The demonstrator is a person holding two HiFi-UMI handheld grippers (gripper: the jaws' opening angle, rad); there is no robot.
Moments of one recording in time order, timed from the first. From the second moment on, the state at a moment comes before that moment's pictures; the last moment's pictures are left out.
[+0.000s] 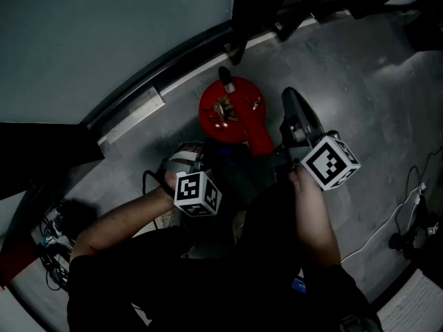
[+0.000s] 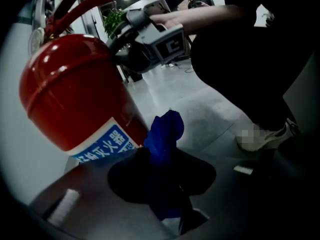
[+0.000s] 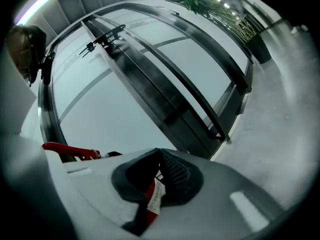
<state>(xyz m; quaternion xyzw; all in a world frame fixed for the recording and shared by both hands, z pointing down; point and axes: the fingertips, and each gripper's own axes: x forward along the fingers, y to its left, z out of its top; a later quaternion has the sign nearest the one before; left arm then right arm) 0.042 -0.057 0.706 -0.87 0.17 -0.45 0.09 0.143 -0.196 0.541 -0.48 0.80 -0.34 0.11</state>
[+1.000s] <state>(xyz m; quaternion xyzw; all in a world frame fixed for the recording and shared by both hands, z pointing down) 0.021 -0.066 0.841 -0.84 0.16 -0.51 -0.08 0.197 -0.163 0.530 -0.57 0.78 -0.27 0.04</state>
